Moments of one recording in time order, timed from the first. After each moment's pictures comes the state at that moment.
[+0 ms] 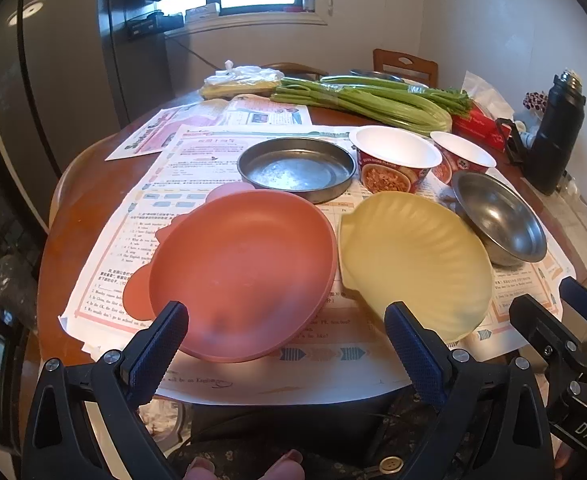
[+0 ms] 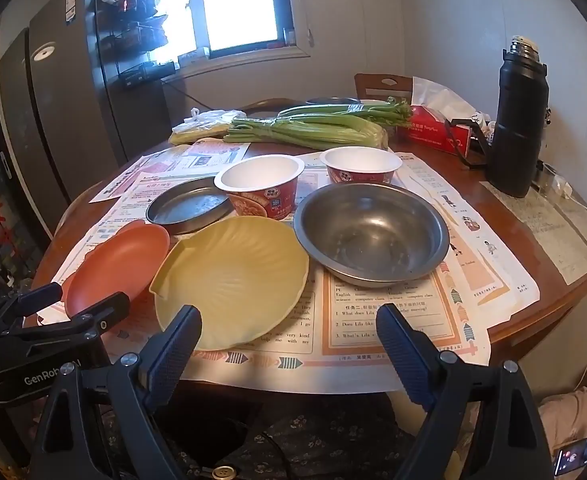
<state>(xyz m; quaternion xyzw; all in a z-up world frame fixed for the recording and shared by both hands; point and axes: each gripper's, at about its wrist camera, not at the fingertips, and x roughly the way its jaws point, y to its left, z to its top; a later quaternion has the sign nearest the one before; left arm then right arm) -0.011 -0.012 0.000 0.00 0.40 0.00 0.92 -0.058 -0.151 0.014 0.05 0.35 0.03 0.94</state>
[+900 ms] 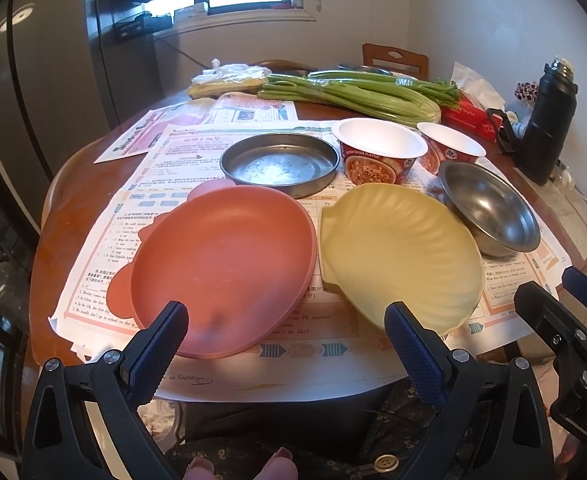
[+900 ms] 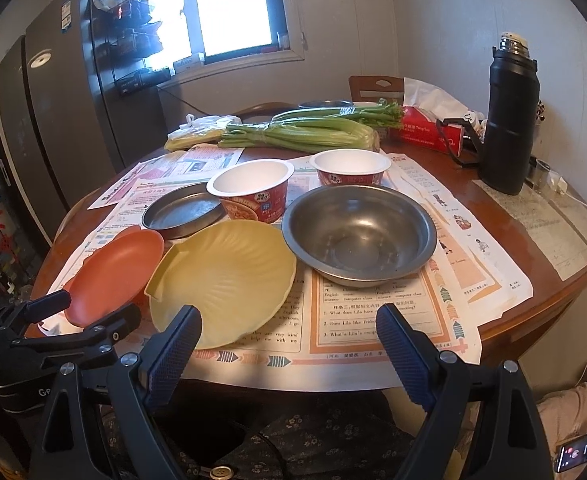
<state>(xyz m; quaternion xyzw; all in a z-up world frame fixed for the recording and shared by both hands) -0.013 -0.023 -0.003 0.01 0.40 -0.02 0.92 -0.064 -0.161 0.017 0.05 0.34 0.02 0.94</state>
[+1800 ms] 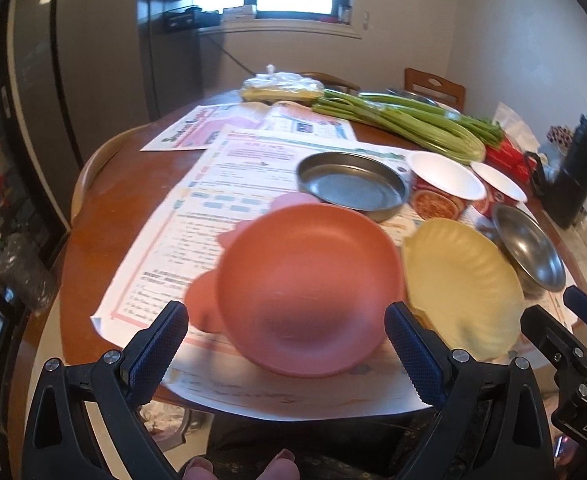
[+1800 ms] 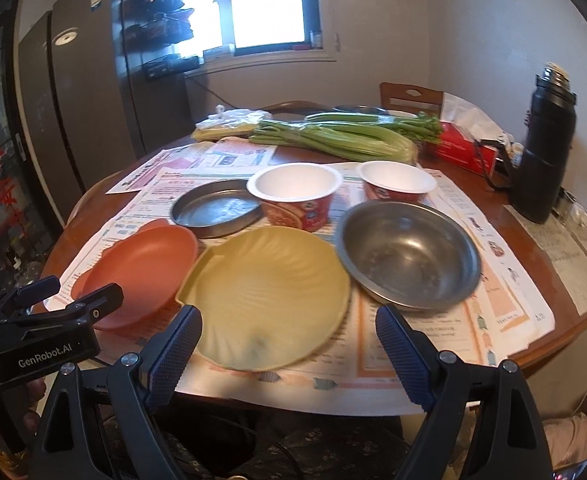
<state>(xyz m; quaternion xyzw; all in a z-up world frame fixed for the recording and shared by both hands) -0.009 0.043 0.003 -0.05 0.38 0.03 0.92 -0.043 -0.118 0.022 0.01 0.34 0.07 0.94</state>
